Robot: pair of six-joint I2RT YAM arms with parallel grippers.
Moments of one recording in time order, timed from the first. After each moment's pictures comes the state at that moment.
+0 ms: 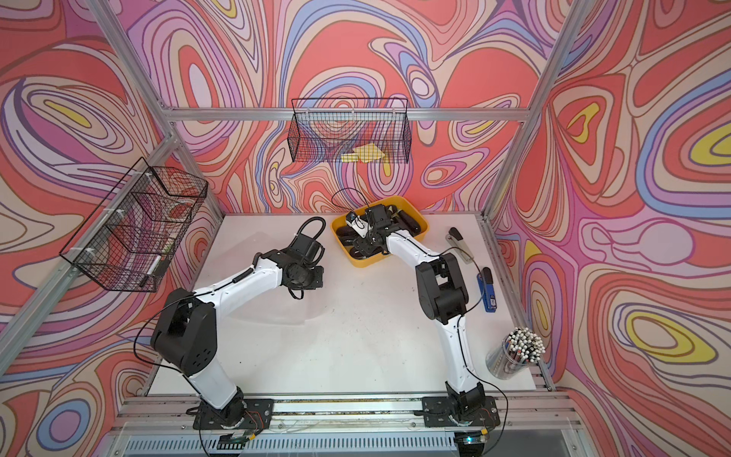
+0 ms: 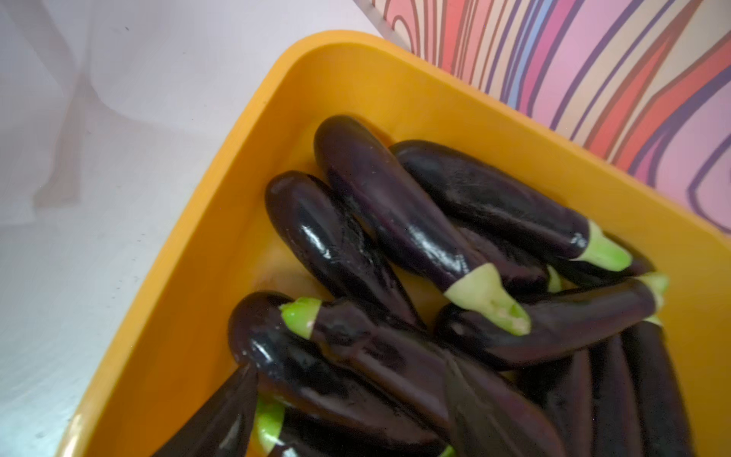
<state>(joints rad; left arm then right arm) -0.50 1.72 1.27 -0.69 -0.05 -0.52 0.40 2.26 1.87 -0.40 -0.07 -0.54</state>
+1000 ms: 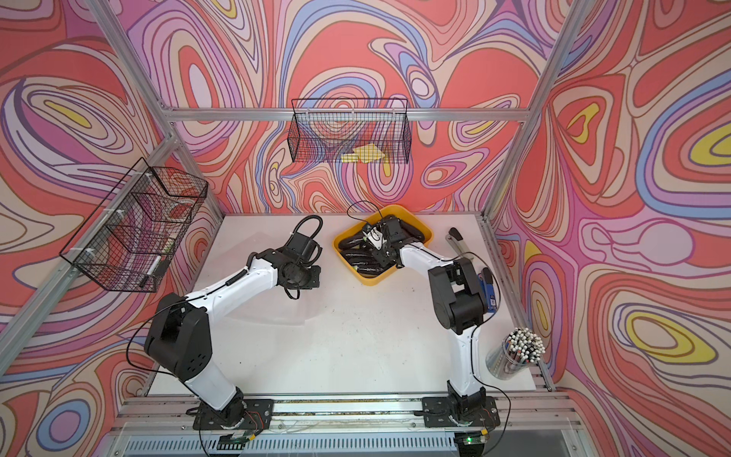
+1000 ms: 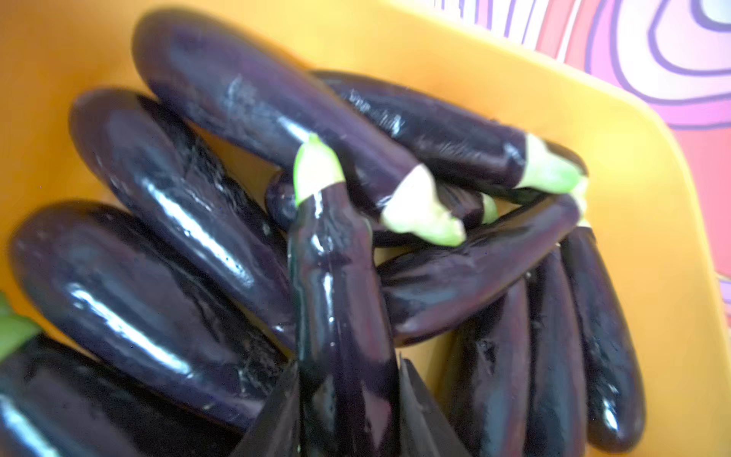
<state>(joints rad) -0.50 1.68 1.28 -0.73 -0.06 -0.48 0.36 2.03 1.46 -0.27 0.00 -0.47</state>
